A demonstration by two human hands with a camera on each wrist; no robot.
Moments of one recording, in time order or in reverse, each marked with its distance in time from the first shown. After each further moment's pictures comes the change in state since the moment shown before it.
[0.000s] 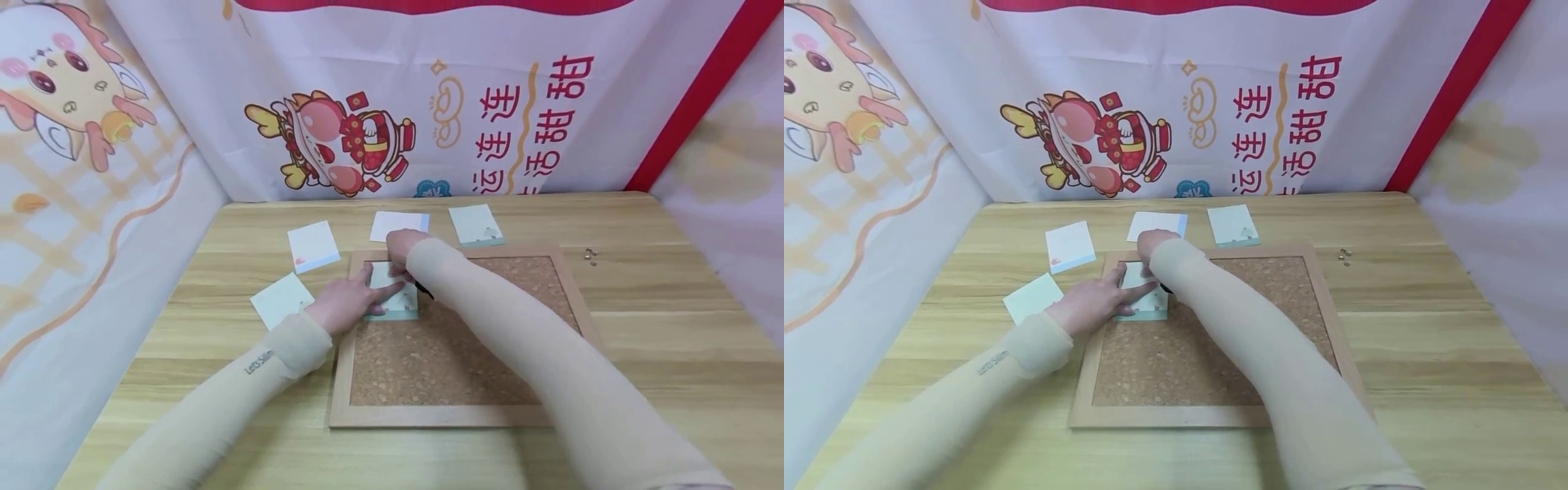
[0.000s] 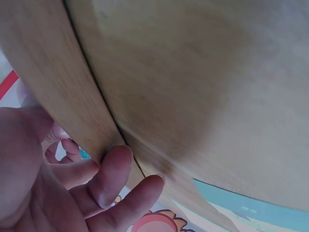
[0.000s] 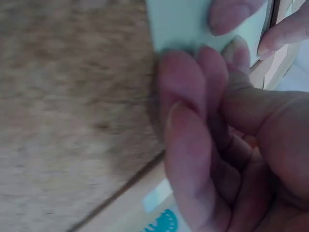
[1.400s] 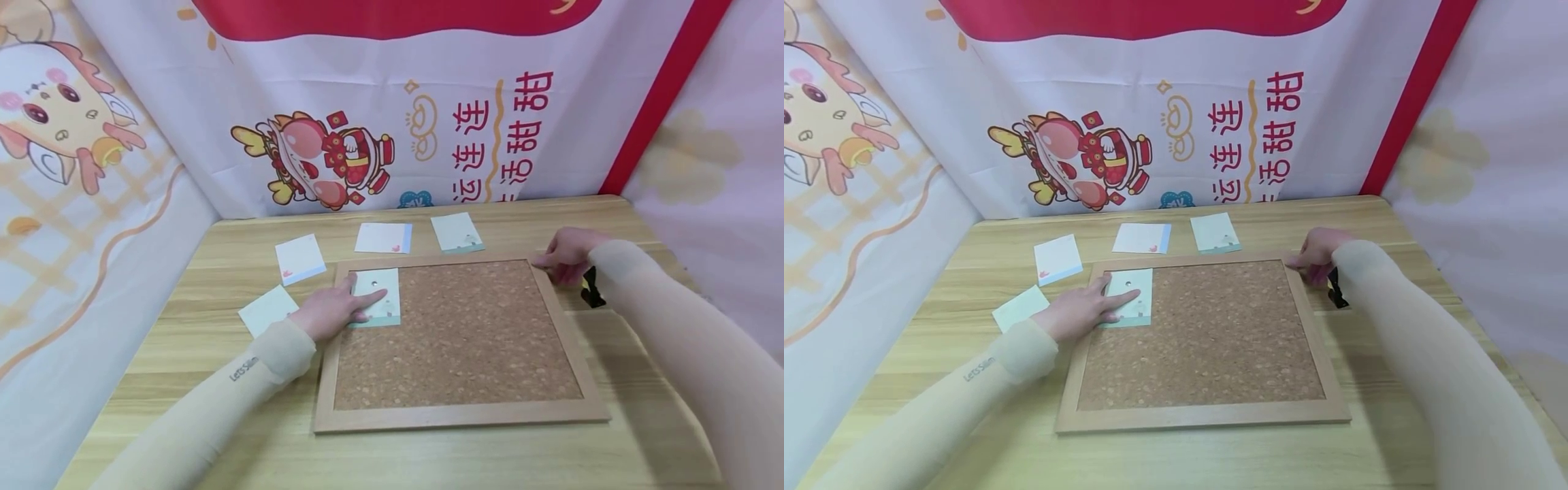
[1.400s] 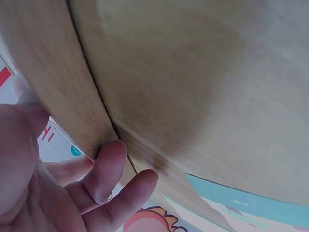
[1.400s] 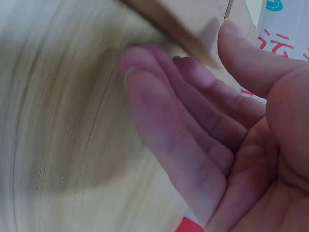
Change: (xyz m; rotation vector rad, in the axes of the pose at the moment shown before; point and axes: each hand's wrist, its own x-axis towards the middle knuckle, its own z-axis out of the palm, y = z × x) left_hand 0.002 0.003 -0.003 -0.107 -0.045 -0.053; right_hand -0.107 0.308 -0.043 0.333 -0.036 0.068
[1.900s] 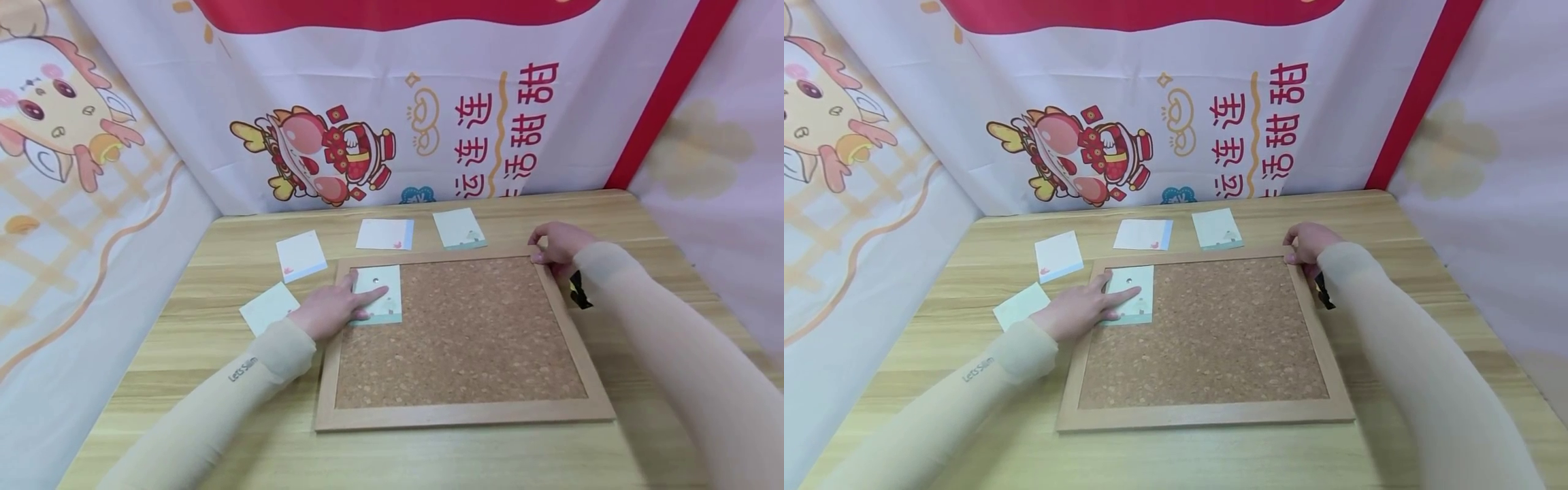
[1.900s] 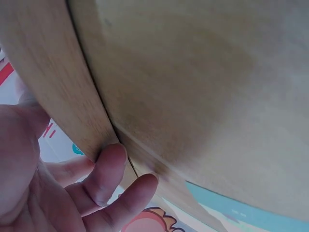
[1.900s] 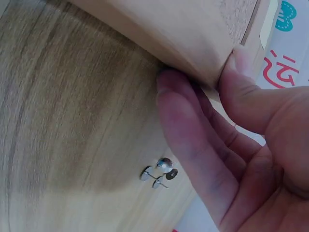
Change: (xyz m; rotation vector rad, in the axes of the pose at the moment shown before) left_hand -0.001 -0.001 0.002 -0.006 0.021 0.011; right_hand 0.019 -0.011 0.014 -0.004 0.166 -0.021
